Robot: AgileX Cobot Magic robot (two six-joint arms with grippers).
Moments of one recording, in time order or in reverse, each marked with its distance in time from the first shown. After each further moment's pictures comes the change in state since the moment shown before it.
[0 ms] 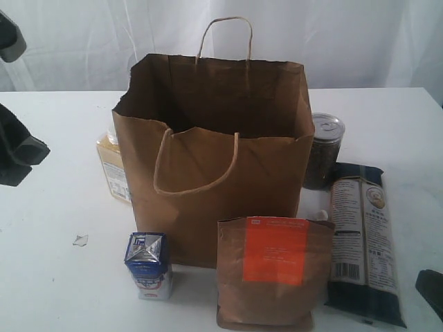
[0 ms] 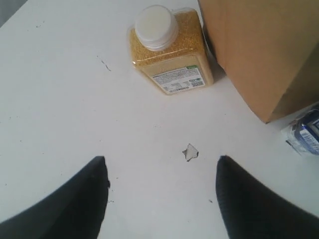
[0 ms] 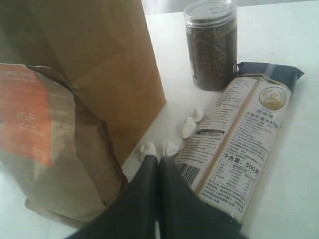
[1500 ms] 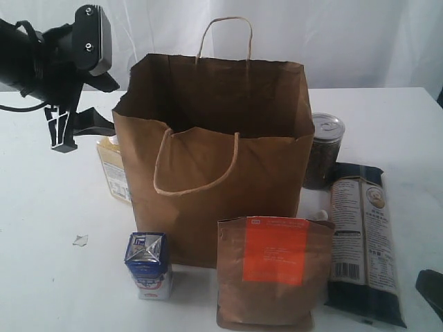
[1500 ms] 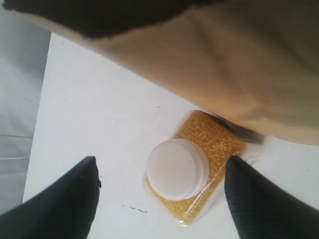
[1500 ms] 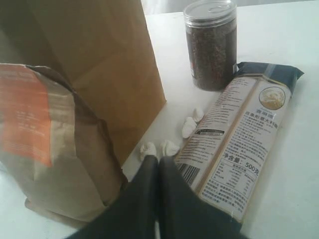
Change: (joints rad) left arm 0.208 0.480 -0.257 -0.688 -0.147 1.363; right arm 0.000 0.000 0.000 0.000 0.000 0.000
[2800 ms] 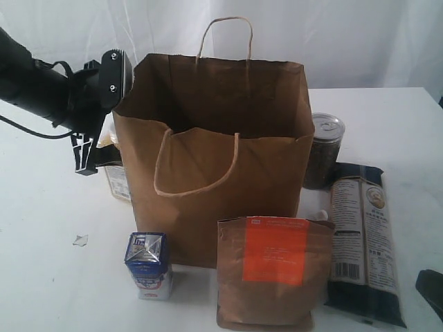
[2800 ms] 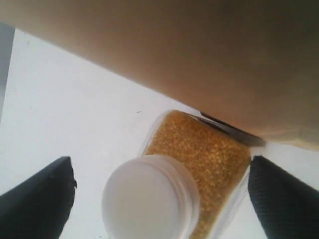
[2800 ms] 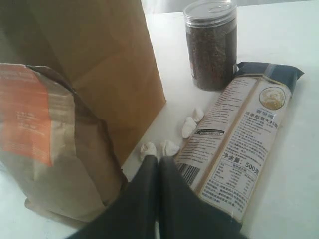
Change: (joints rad) left arm 0.001 0.157 0.032 -0.154 -0.102 0.225; right arm 0.000 0.000 0.000 0.000 0.000 0.000
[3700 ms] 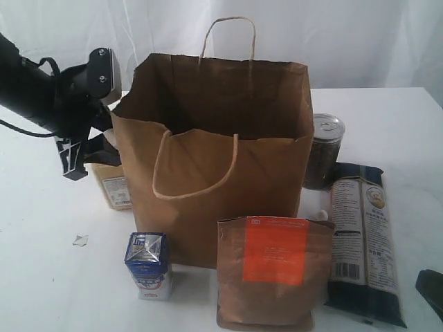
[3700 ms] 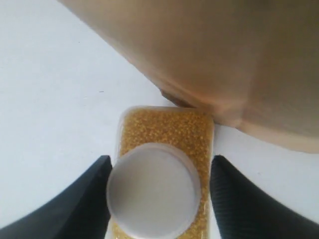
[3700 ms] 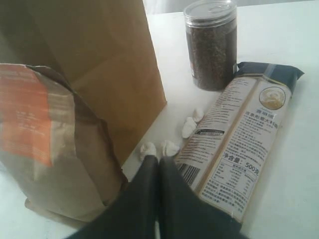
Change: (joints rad) left arm 0.025 -0.044 0.000 0.115 0.155 -0.283; right arm 0.000 0.000 0.000 0.000 0.000 0.000
